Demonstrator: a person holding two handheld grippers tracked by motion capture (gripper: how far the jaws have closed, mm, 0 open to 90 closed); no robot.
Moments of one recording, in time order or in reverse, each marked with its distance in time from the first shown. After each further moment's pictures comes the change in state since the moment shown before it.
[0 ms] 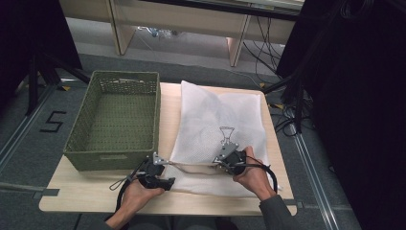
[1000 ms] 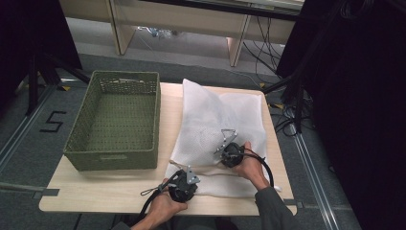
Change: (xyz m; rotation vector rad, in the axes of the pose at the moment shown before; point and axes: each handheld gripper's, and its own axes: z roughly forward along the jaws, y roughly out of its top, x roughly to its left) left arm -0.081 0.007 0.031 -0.024 -0.091 0.251; right arm -0.034 -0.013 0.053 0.104 0.101 0.166
